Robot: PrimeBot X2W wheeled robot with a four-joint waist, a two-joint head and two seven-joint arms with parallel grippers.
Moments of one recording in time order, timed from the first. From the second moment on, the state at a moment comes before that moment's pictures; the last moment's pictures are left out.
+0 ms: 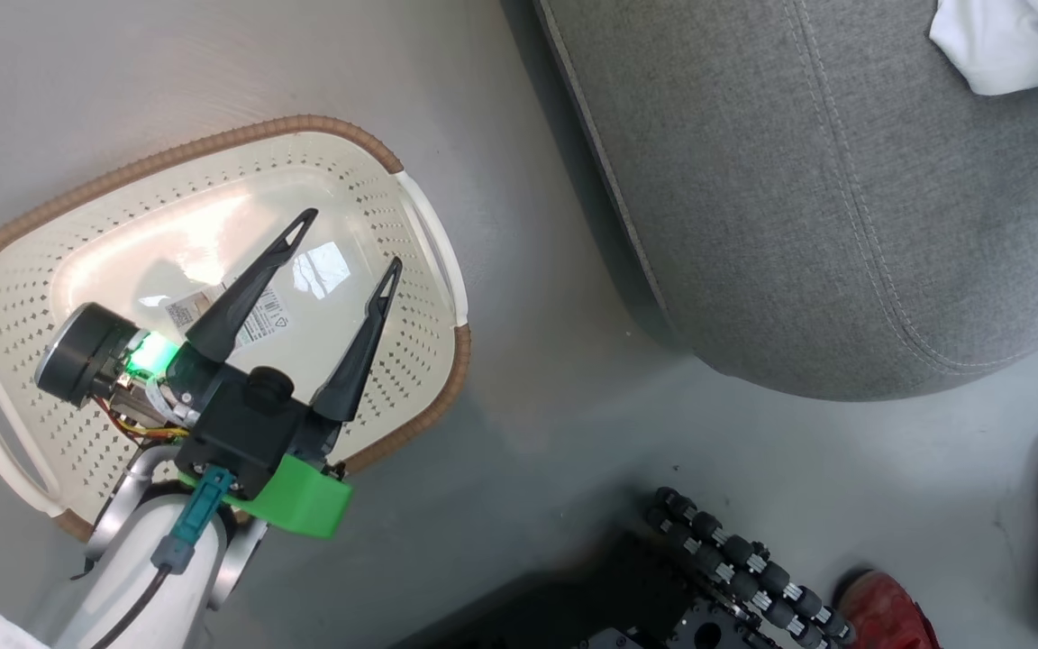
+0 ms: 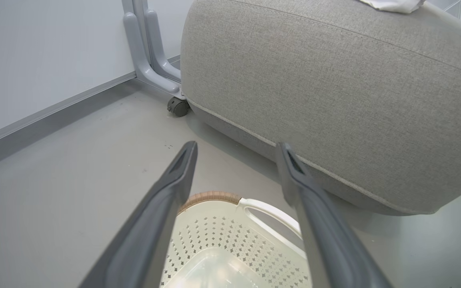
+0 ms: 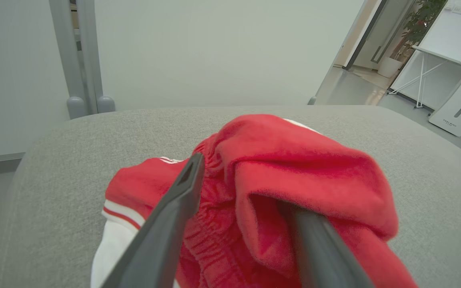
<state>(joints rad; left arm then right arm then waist) -0.35 0.40 -0.44 -0.11 -0.05 -0.08 -0.16 -0.83 -0.28 -0.26 0.39 0.30 0.13 -0.26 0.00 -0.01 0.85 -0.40</state>
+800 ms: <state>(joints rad) -0.28 0.12 -0.40 0.11 -0.18 -0.04 -0.26 -0.20 -0.18 -0.09 0.07 0.26 0.13 -0.26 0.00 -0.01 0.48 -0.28</state>
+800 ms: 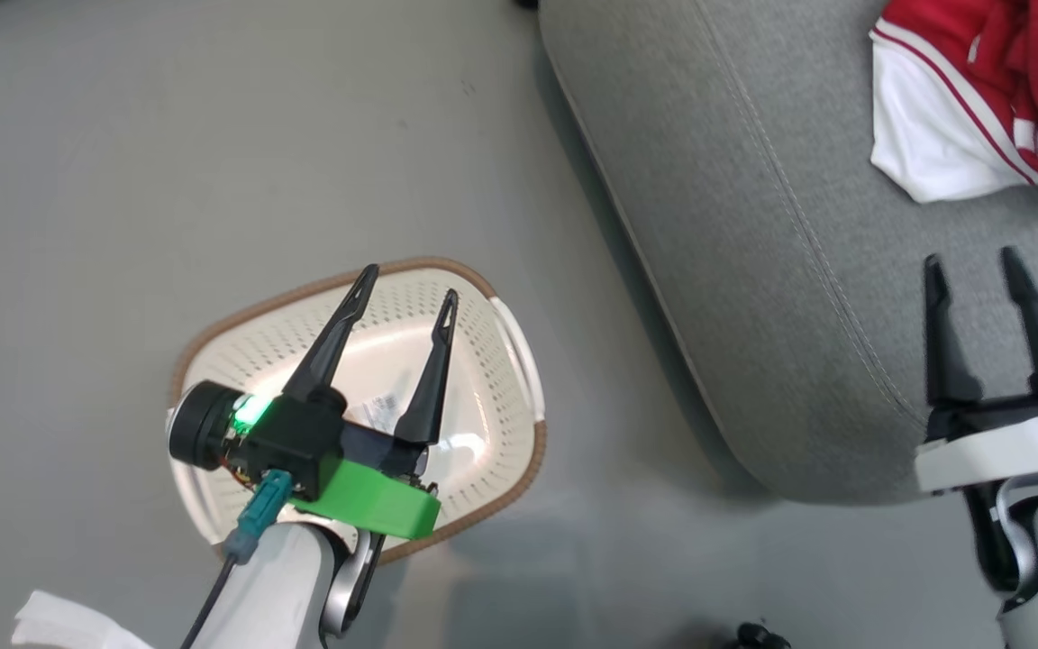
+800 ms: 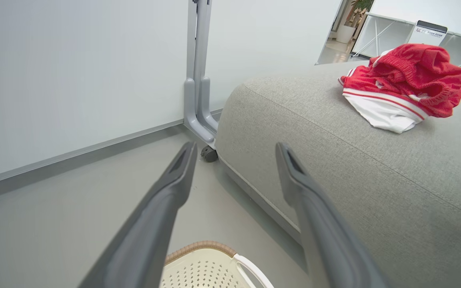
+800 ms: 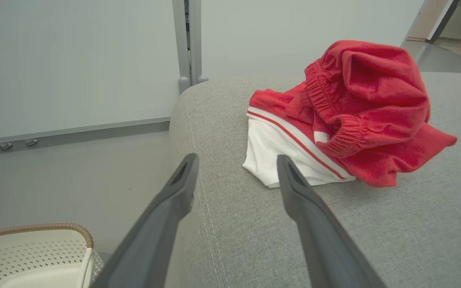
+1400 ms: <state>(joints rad) 0.02 0.05 -0.13 0.07 -0.20 -0.04 -0.26 -0.04 -0.11 0.16 0.08 0.21 0.13 -0.26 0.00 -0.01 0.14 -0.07</state>
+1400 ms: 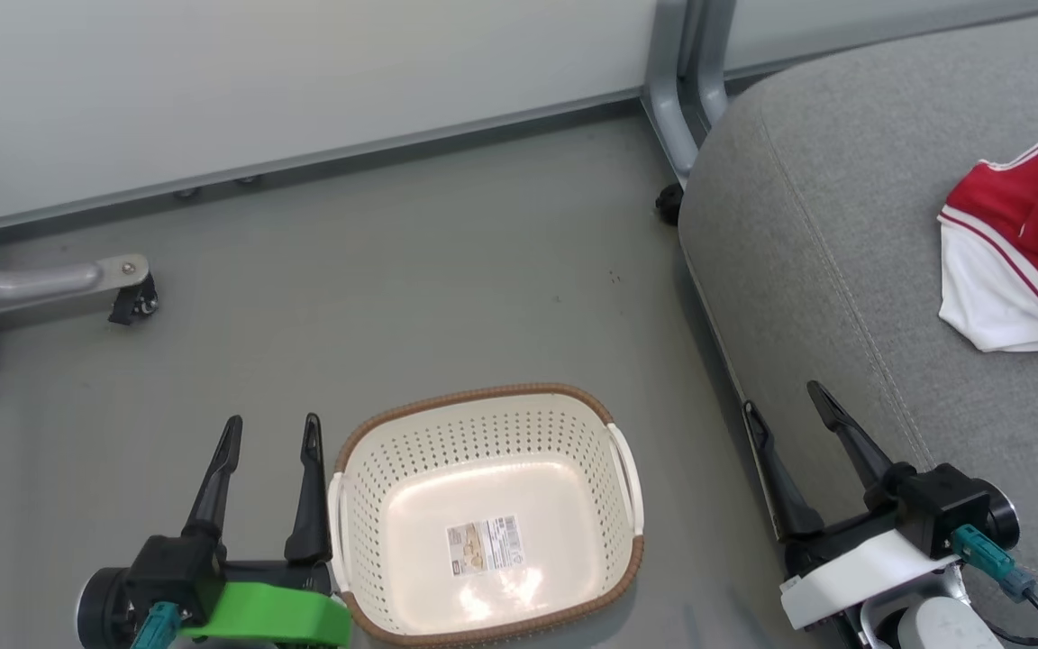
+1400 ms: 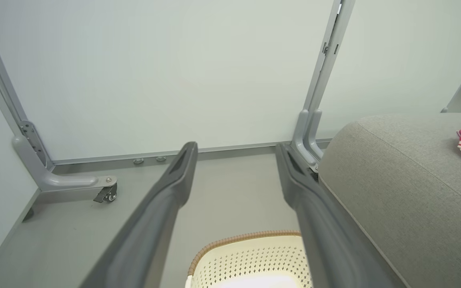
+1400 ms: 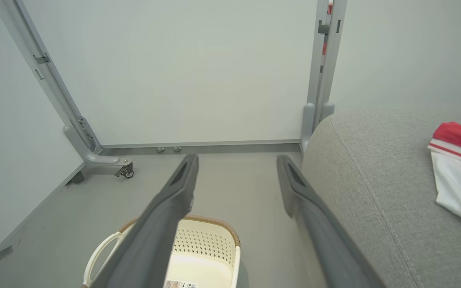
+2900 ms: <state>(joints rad) 0.20 0.05 -0.13 0.00 -0.12 -0.08 -0.26 0.12 -0.08 0.09 0.05 0.16 0.13 -0.26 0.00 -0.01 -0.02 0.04</state>
